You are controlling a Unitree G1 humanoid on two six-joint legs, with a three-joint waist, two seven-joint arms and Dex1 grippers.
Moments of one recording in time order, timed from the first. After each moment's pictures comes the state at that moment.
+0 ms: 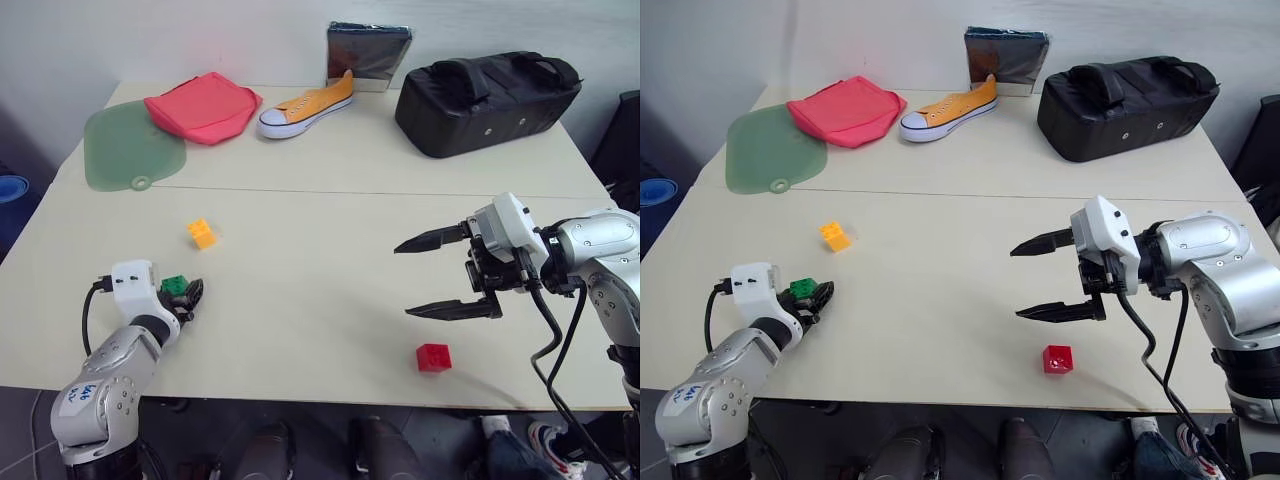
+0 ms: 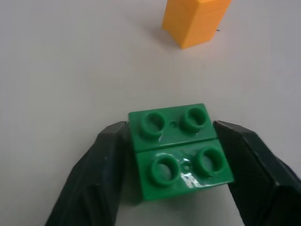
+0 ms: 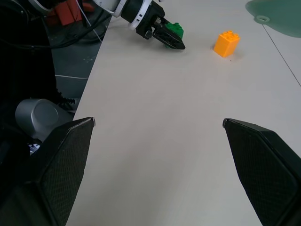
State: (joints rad) left arm -0.05 0.28 0.43 -0.49 -0.46 0.97 0.02; right arm -0.54 -0.91 0.00 -0.27 0.60 0.49 1.38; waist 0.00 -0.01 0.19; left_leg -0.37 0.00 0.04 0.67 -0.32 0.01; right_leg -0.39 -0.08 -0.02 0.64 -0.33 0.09
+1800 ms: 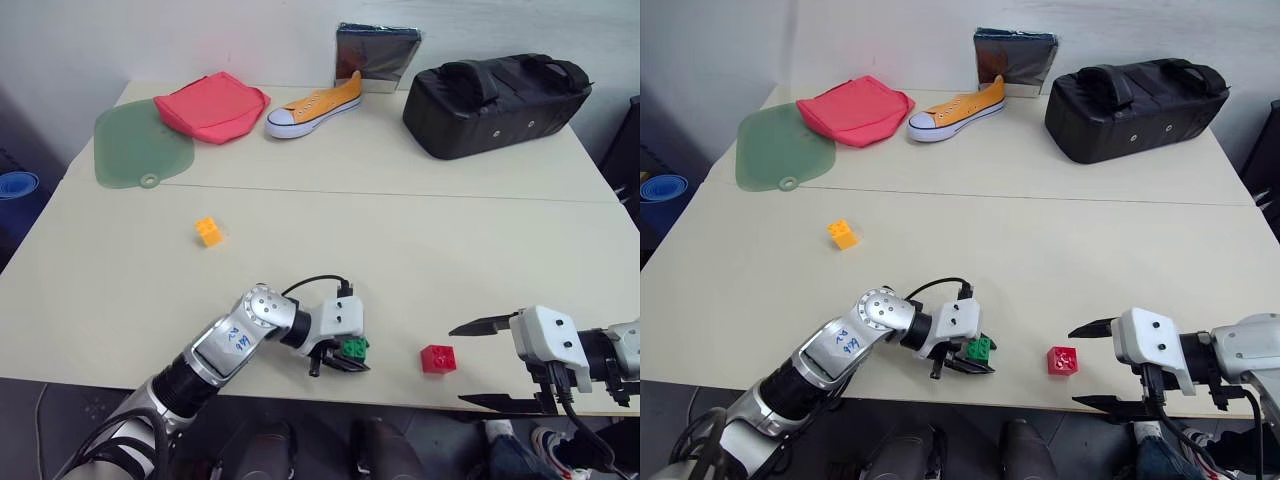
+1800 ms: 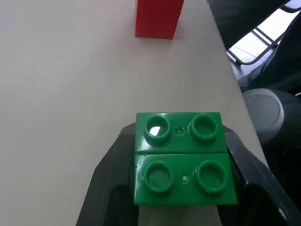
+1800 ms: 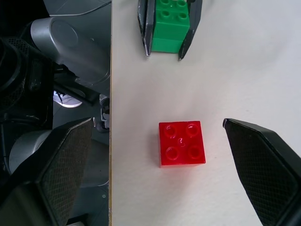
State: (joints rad) left arm -0.50 0.46 -0.58 -0.28 -0.13 0.64 -1.00; right arm 0.19 -1.06 -0.32 -0.51 0.47 0.33 1.35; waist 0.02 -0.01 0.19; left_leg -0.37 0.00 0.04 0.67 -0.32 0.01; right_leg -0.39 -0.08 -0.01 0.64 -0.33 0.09
